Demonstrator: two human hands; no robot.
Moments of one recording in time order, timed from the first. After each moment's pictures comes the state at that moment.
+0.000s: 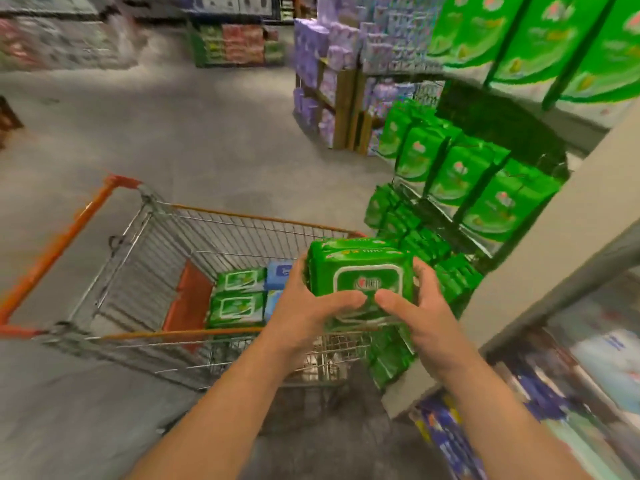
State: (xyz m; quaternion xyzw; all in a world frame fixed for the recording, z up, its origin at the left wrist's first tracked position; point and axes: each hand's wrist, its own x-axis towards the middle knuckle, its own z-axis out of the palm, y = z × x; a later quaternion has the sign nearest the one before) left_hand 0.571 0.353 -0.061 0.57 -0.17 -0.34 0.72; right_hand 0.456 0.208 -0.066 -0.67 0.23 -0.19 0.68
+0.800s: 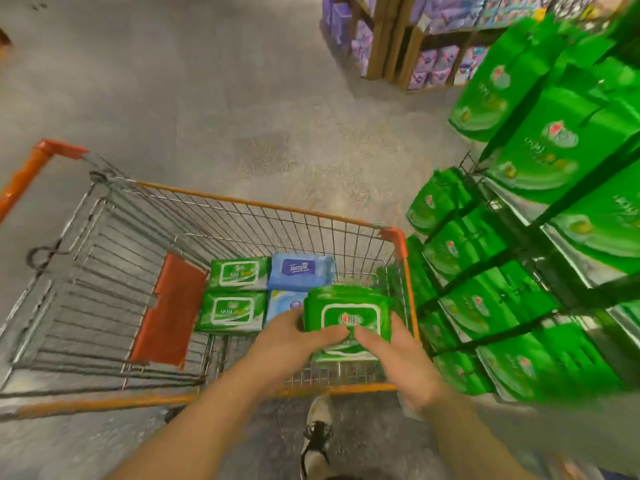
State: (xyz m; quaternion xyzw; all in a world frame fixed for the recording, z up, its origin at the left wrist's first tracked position) left_hand 0.743 0.267 -0.187 0.76 -0.06 -0.43 0.49; right_hand 0.630 0.116 -0.194 -0.63 0.35 0.07 0.69
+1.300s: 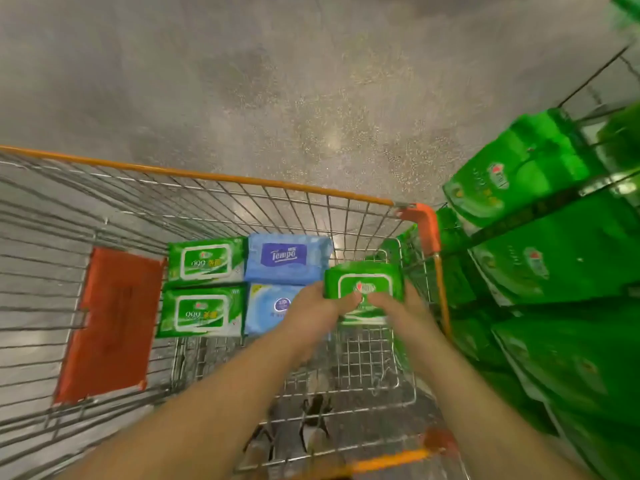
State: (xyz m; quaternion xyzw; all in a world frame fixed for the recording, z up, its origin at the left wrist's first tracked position) left_hand 0.835 0.150 -0.362 0.72 0.03 -0.50 0.48; right_hand 0.738 0.026 -0.349 -0.57 0.52 0.09 0.63
